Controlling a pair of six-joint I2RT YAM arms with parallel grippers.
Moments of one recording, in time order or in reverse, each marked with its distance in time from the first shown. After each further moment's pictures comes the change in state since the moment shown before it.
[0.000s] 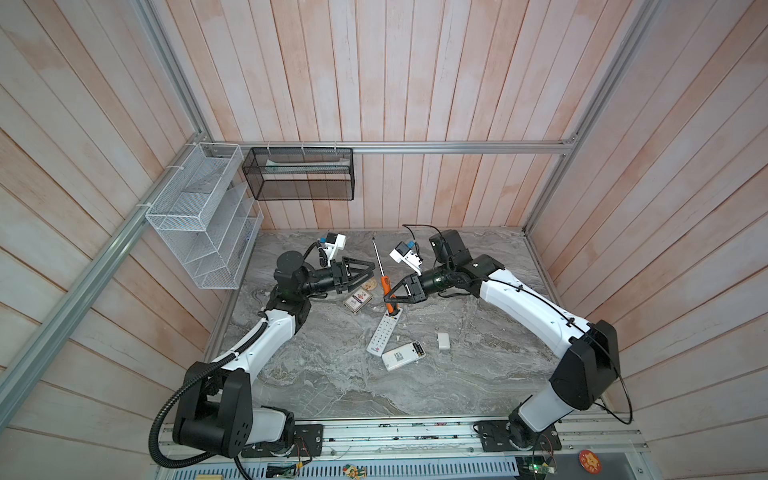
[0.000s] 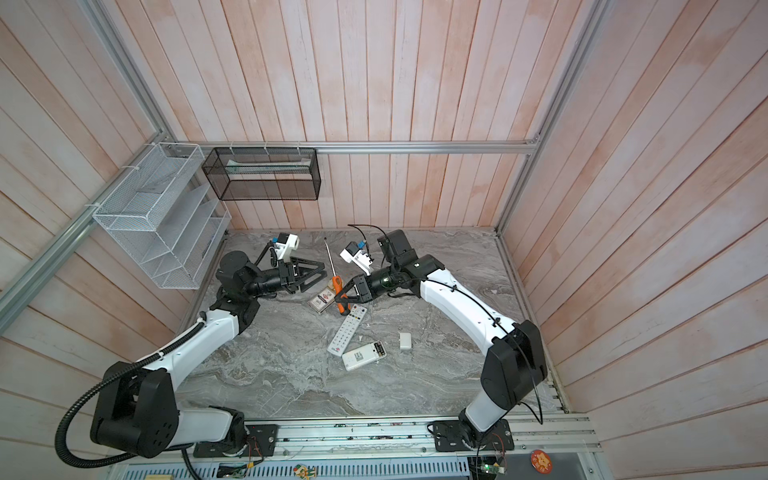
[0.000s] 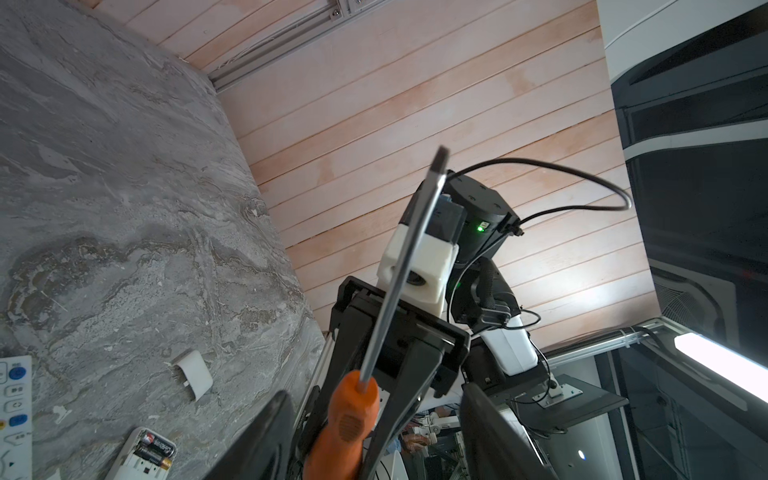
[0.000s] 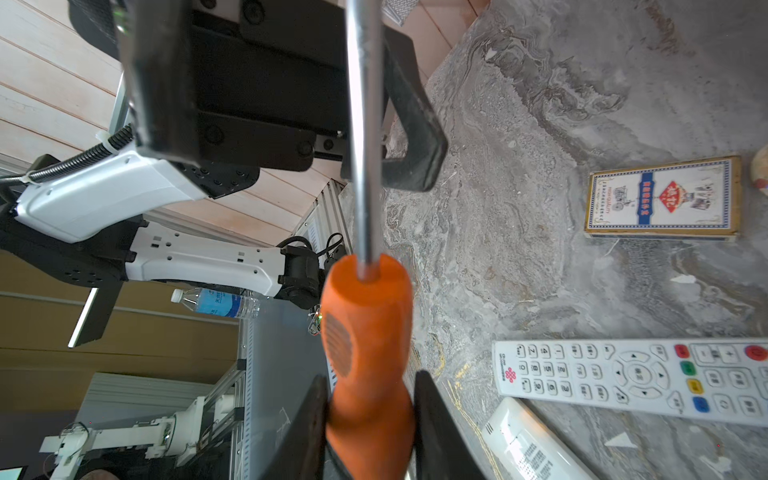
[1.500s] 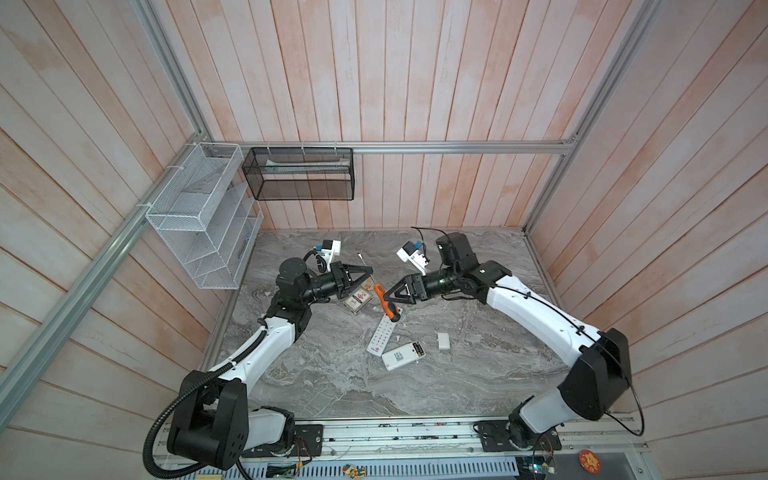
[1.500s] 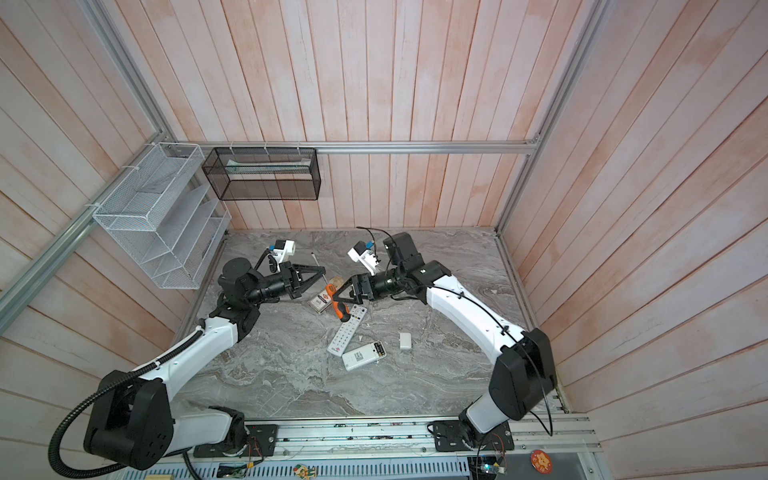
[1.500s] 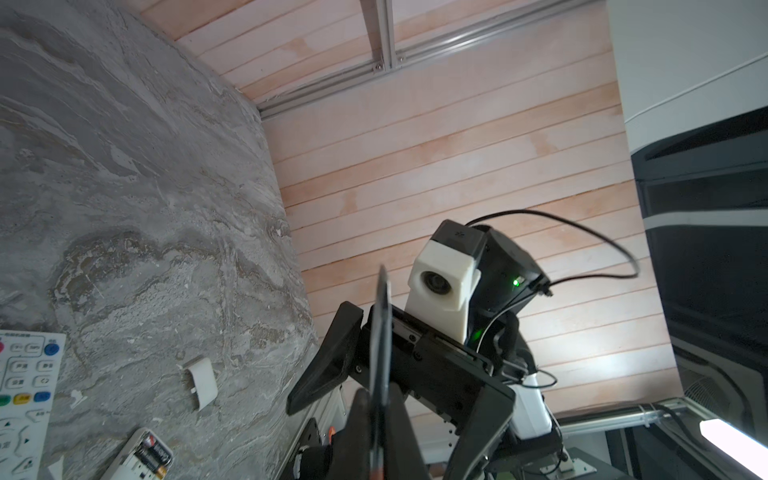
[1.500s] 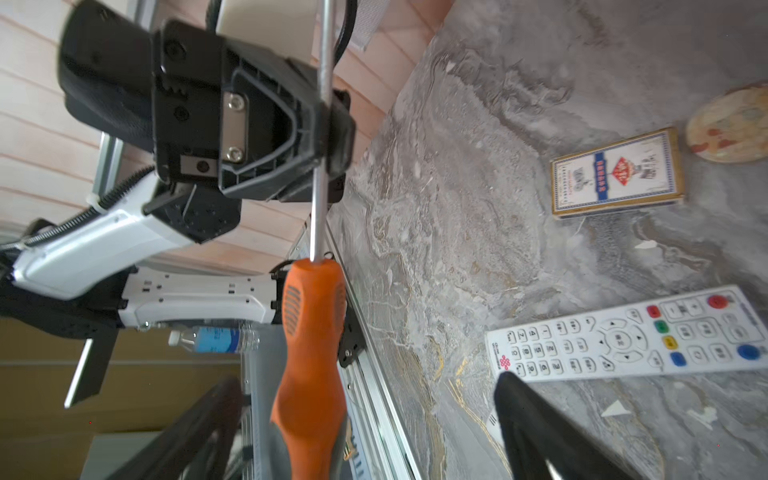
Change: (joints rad) left arm -0.026 -0.055 -0.078 -0.021 -0.213 -0.084; right arm -0.033 -0.140 -0.176 0.218 0.113 0.253
